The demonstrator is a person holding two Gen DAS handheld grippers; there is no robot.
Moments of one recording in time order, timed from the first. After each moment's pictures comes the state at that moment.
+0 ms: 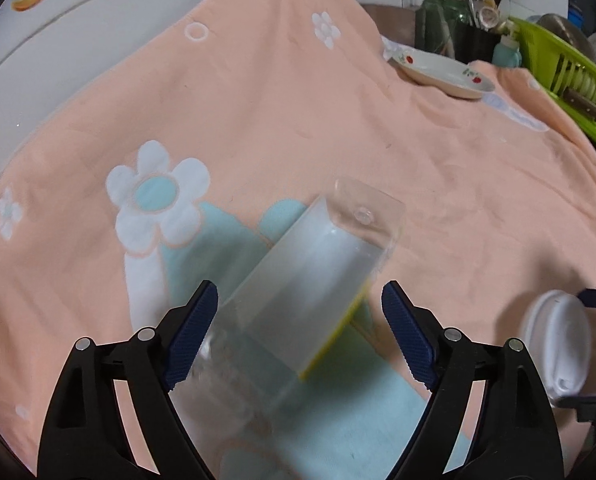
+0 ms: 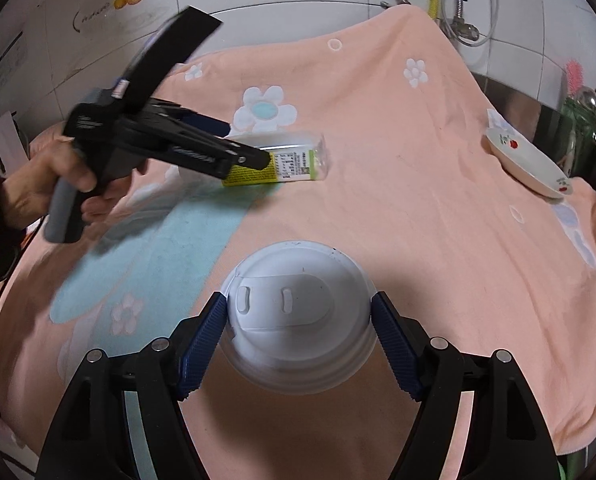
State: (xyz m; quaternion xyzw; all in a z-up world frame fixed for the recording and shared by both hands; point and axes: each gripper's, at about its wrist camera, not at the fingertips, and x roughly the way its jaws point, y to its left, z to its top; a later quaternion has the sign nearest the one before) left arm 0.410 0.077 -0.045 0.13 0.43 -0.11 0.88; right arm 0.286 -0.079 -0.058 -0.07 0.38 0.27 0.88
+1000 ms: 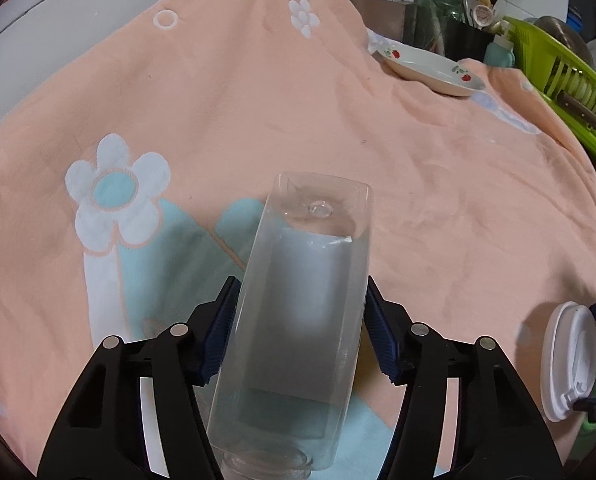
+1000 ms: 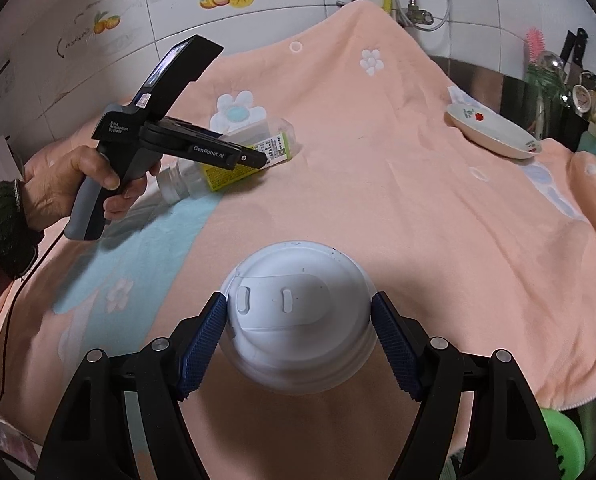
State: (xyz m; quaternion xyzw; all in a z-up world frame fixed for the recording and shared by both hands) left arm 0.410 0.058 -0.055 0.10 0.44 -0.13 0.88; right arm 0.260 -0.119 -0.058 -0.03 0.37 0.24 0.89
